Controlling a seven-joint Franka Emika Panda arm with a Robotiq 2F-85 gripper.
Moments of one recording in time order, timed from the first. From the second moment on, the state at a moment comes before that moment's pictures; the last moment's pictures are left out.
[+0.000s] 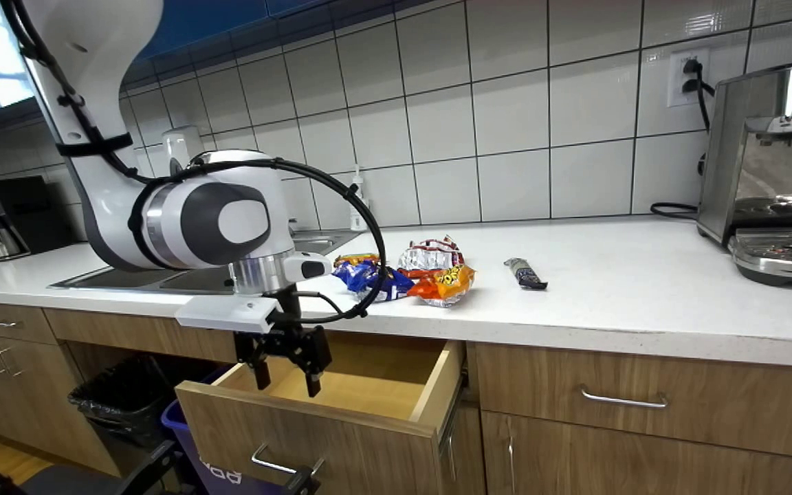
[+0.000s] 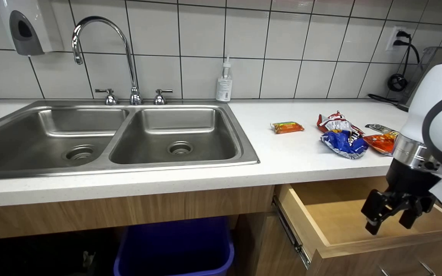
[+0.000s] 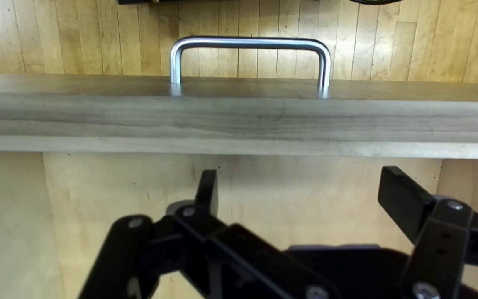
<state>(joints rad) -0.04 0.22 0.03 -2.77 -0.01 2.92 -0.02</state>
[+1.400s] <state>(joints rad) 0.00 -0.03 0.03 -2.77 -0.01 2.92 -0.02</state>
